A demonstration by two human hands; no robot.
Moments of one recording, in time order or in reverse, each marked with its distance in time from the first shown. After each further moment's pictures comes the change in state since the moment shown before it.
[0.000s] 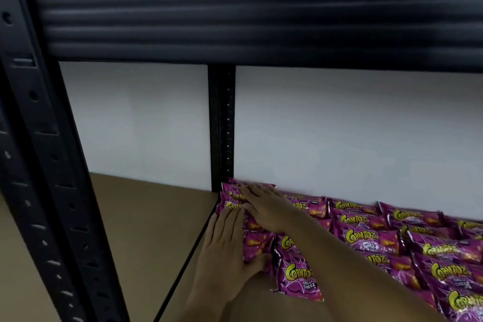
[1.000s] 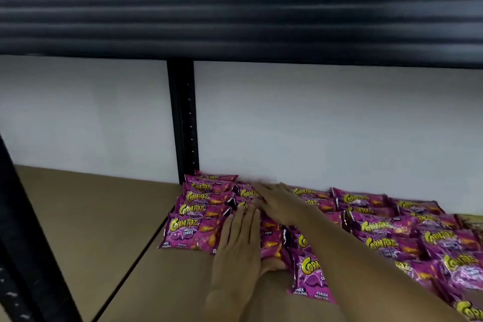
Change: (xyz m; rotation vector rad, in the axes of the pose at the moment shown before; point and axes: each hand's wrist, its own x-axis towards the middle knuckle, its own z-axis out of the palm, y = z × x) left_hand 0.003 0.120 0.010 0.090 -0.171 0.075; right_hand -0.093 0.076 -0.015 0.112 -0.017 0.141
